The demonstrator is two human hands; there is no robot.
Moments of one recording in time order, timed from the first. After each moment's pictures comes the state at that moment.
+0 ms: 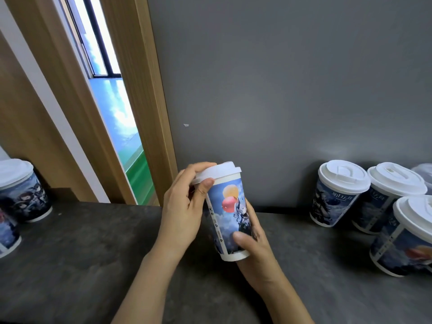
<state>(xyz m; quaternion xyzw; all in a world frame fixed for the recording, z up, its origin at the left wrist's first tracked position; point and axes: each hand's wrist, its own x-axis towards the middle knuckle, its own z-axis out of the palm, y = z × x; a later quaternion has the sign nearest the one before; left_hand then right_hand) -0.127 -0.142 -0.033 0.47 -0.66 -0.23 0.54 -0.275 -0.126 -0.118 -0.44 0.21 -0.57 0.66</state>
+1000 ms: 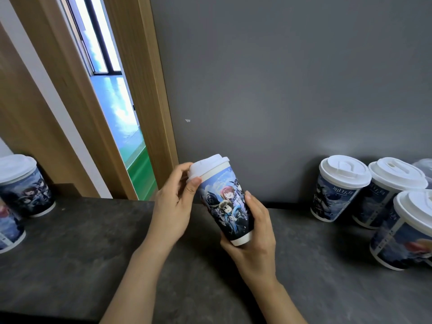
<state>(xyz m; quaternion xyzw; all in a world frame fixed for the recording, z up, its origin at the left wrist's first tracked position) -0.105 -0.141 -0.044 0.51 -0.65 -0.23 0.52 -0.273 -0.125 -0.140 -0.67 0.41 -0.62 0.06</state>
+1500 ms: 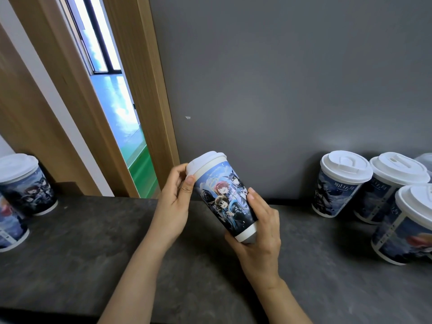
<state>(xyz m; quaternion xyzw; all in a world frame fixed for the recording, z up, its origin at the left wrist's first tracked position) -0.103 -0.145 -0.056 0.46 -0.62 -0.32 0.55 -0.271 -0.122 -0.134 -0.65 0.40 -0.65 -0.01</state>
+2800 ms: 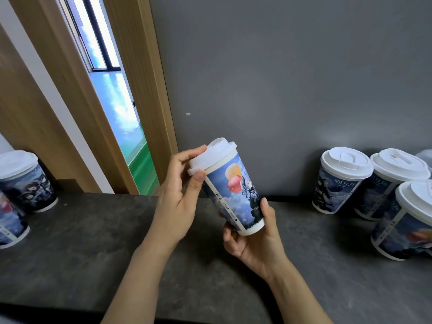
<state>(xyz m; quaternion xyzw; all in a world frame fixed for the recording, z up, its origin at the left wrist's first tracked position) -0.111 -0.129 -0.035 0.40 -0.67 -0.27 0.56 -0.277 -0.121 -0.111 -0.31 0.19 -0.47 0.81</state>
